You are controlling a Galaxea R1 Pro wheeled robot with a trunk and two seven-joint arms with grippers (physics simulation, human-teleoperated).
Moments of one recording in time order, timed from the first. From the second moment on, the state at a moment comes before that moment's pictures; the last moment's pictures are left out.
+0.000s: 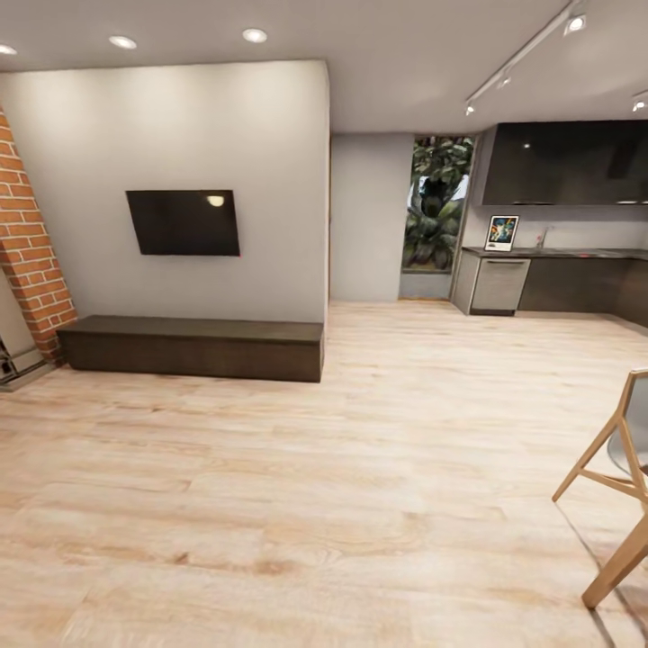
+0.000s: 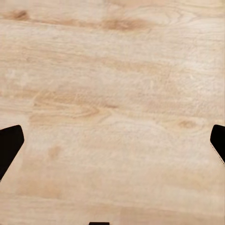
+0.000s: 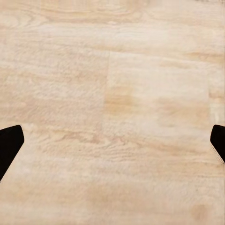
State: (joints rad) left arm 0.03 -0.01 0.02 -0.73 0.00 0.00 0.00; right arm -0.04 -0.06 0.00 -0.56 0.01 -0.14 -0.01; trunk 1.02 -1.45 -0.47
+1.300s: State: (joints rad) left arm 0.03 -0.01 0.02 -0.73 0.00 0.00 0.00; right arm -0.04 -0.06 0.00 -0.56 0.01 -0.14 -0.01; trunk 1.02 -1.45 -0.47
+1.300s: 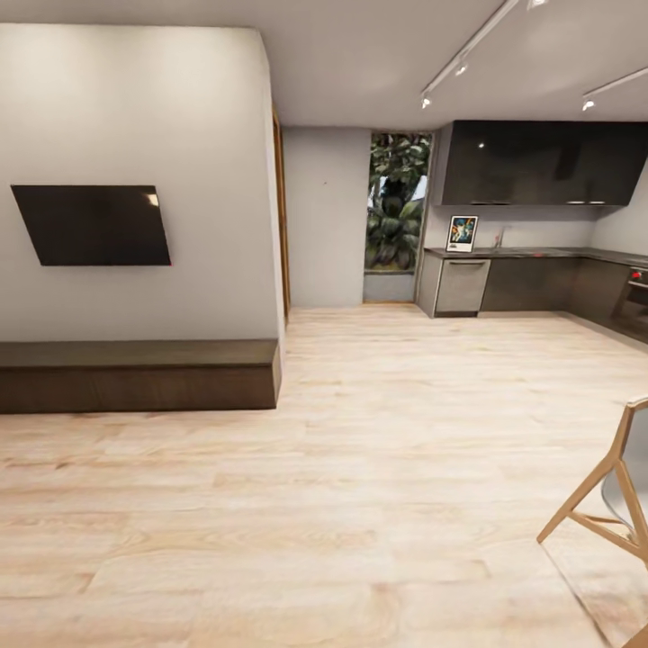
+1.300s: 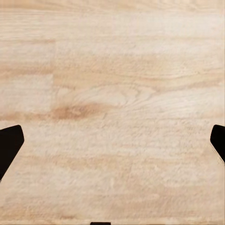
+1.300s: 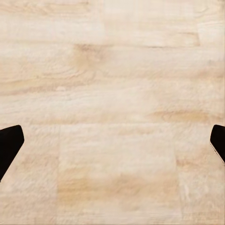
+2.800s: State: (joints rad) left arm 0.03 -0.01 0.02 -0.73 0.00 0.00 0.00; right arm -0.04 -0.06 0.00 -0.56 0.01 -0.14 -0.01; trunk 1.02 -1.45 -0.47
